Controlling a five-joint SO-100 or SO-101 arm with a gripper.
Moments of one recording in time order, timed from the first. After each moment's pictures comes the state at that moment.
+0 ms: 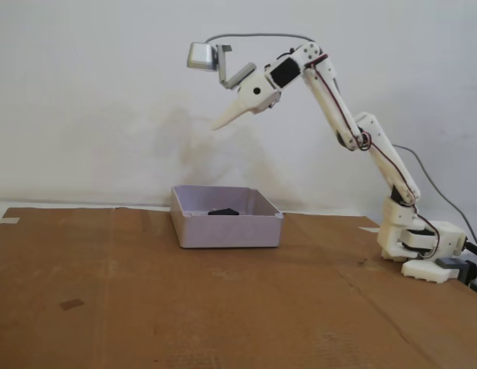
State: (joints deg) arm 11.9 47.3 -5.9 96.4 14.9
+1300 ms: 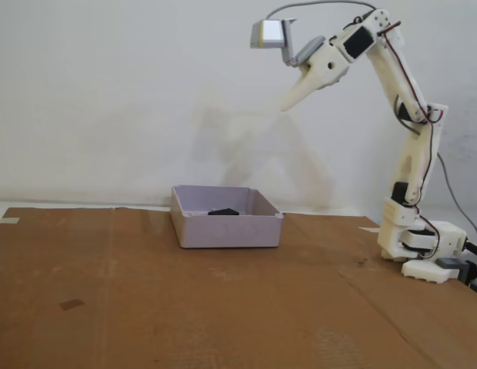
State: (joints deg) arm 6.7 92.0 41.1 99.1 10.4
